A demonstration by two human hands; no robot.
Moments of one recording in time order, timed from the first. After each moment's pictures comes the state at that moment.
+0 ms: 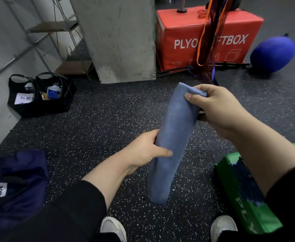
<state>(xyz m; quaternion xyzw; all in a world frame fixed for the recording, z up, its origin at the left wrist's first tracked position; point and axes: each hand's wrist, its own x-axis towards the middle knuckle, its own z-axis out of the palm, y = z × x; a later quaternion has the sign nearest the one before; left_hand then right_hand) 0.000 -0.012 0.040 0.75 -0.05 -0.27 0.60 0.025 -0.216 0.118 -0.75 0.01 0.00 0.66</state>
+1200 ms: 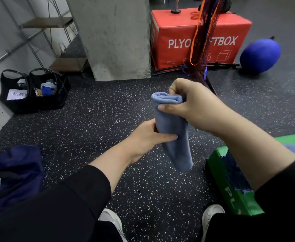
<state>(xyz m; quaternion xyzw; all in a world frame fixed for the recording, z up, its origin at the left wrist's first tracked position) -0.021 -0.026 0.052 0.69 -0.10 -0.23 0.68 -0.023 -0.190 0.146 -0.89 -0.14 -0.05 0.43</state>
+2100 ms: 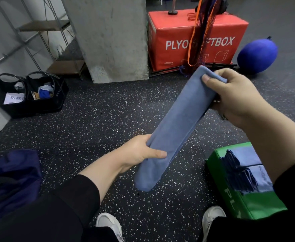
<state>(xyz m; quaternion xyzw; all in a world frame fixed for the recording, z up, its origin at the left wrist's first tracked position) -0.022 -0.007 0.036 0.74 -0.06 -0.33 0.59 0.005 -0.261 0.136 -0.72 0.04 -0.08 0.69</state>
